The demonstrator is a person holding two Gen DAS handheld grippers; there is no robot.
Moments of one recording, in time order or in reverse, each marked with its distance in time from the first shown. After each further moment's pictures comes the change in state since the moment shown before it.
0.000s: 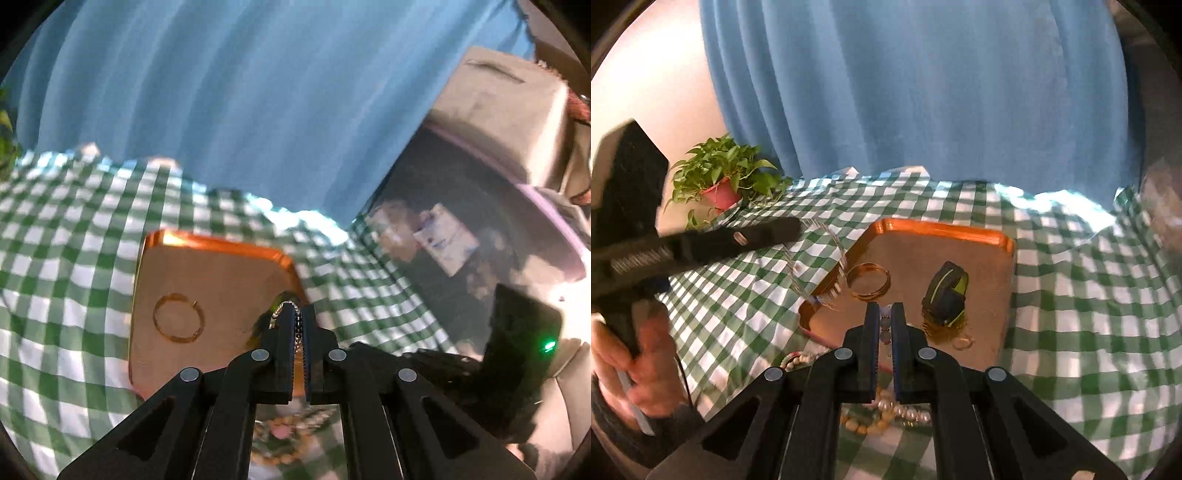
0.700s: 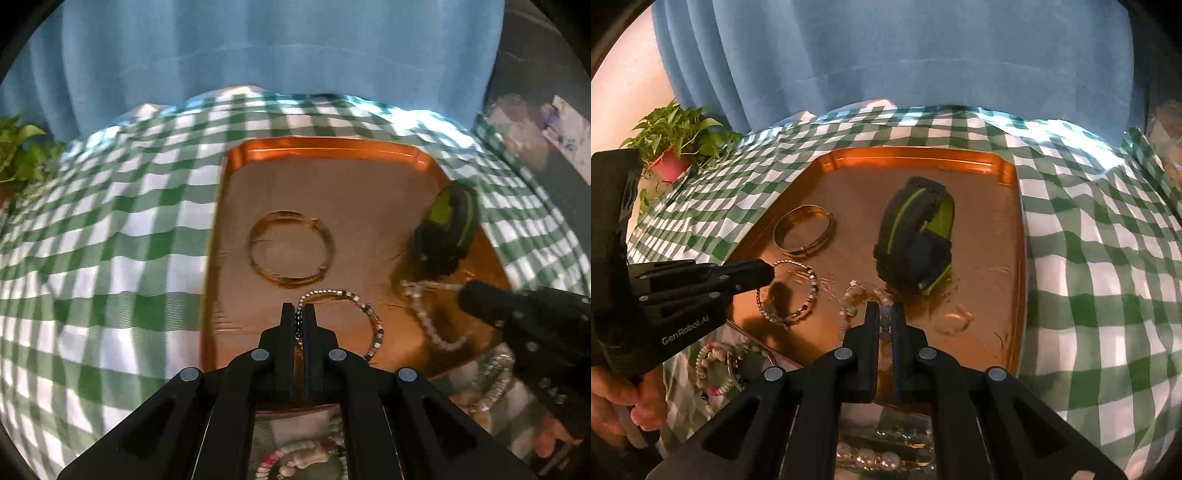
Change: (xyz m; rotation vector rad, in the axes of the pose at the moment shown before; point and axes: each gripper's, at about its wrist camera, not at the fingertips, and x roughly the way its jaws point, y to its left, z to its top) left arm 0.086 0.042 -0.051 0.157 0.235 0.506; right arm 0.094 -0.030 -0.029 0.056 0.156 -0.108
